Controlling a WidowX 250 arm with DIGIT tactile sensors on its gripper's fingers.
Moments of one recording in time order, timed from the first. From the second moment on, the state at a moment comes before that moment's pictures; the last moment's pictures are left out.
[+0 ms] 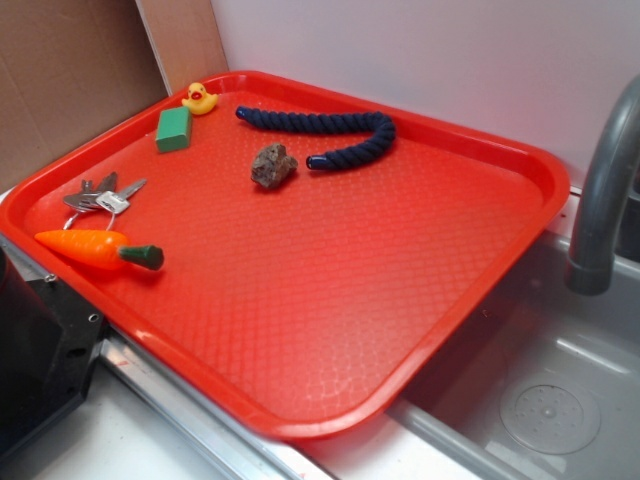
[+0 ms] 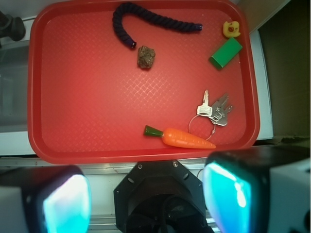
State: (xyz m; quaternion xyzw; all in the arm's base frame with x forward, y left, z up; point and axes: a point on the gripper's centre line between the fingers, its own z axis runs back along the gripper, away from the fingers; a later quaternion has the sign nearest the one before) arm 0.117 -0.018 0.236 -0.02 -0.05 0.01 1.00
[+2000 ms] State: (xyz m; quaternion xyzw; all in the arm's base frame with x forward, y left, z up) arm 0.263 0.008 0.026 -0.02 -0.01 -0.10 0.99
